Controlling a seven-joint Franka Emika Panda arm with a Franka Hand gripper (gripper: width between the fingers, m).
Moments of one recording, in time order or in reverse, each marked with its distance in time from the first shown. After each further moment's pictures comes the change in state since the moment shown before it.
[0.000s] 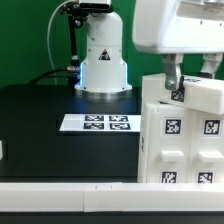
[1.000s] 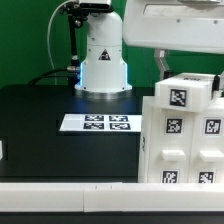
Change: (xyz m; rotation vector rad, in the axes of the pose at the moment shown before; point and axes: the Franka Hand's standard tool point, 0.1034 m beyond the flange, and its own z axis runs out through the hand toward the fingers) arm -0.001 -0.002 -0.001 0.005 0.020 1.150
